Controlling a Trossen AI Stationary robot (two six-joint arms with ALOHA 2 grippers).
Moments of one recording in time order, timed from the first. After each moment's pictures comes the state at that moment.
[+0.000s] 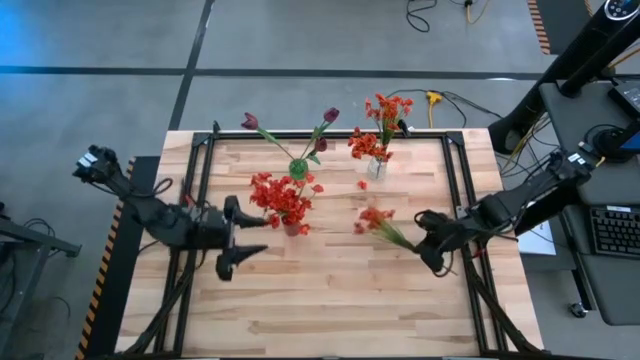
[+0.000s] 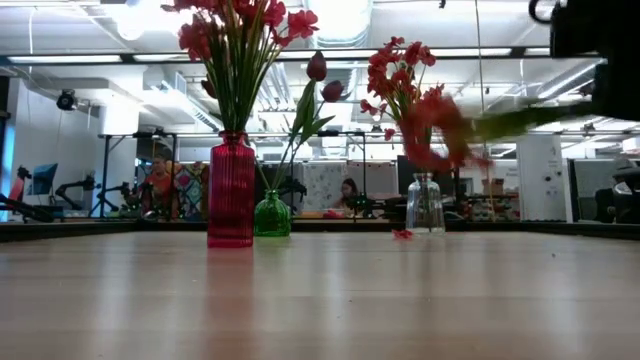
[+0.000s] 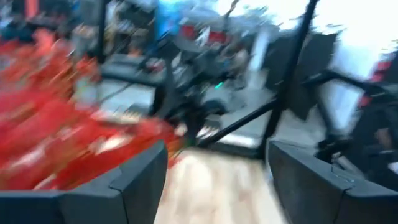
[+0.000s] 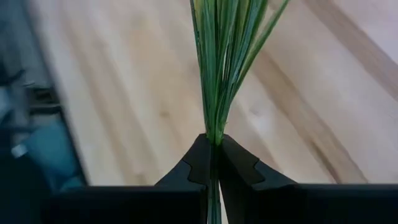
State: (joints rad) left arm -0.65 0.88 0.67 0.22 -0.69 -0.23; right arm 0.48 0.82 0.63 -0.72 0.11 1.08
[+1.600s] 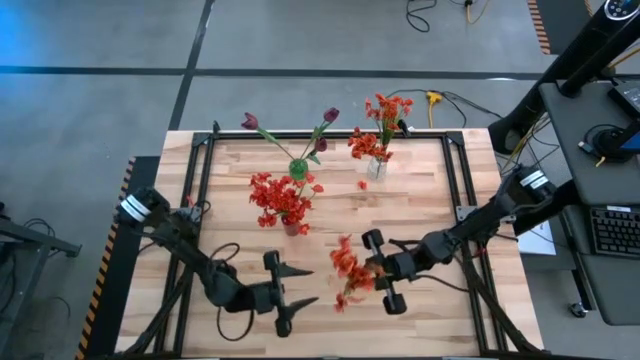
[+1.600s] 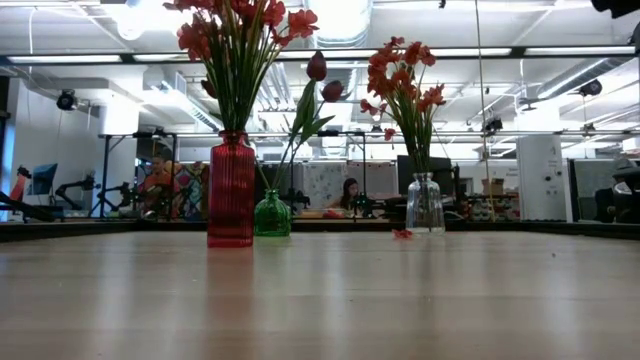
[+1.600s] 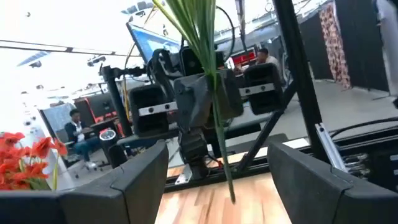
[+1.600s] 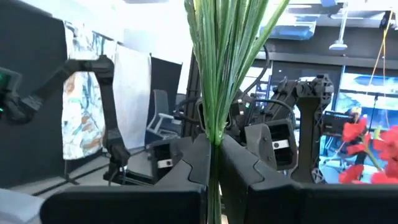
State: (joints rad) left arm -0.73 1.75 0.86 1.19 -0.87 0.51; right arm 0.50 1.56 0.72 1.17 0.14 -0.20
